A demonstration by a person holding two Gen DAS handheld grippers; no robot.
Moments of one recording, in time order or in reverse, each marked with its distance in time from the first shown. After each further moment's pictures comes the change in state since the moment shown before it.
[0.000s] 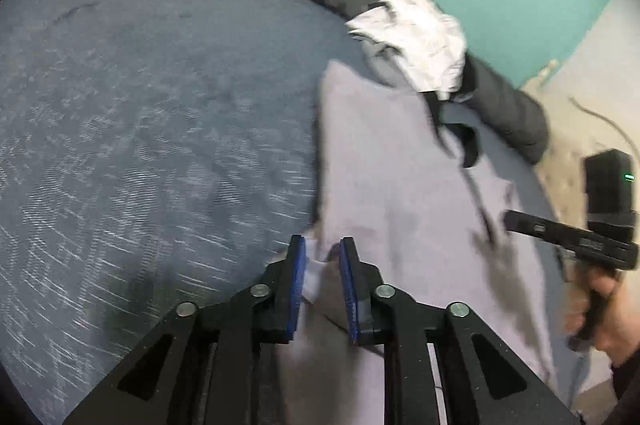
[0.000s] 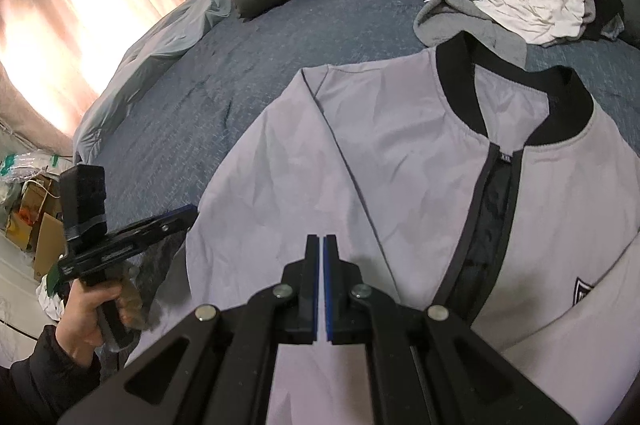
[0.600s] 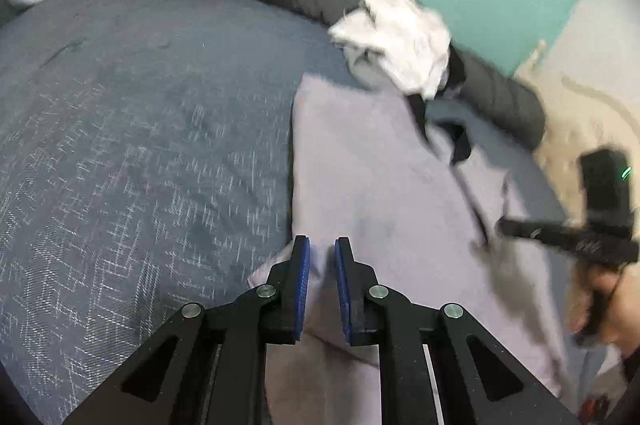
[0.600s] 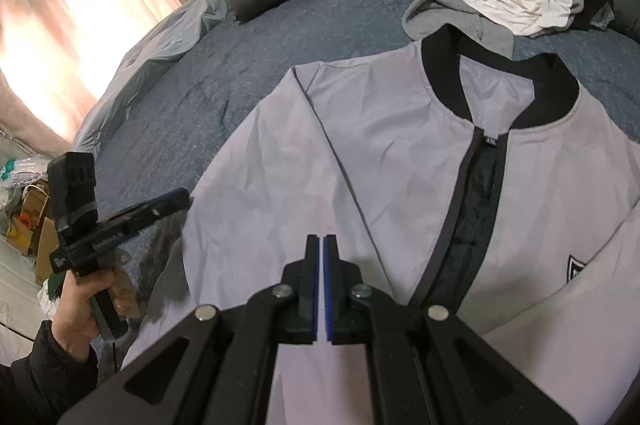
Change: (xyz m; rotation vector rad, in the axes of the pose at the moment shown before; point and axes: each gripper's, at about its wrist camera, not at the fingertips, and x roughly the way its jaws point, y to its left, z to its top) left arm -0.008 -0.022 0.000 0.094 -0.017 0.011; right arm -0.009 -0.006 -0.014 0.022 -0.007 -0.002
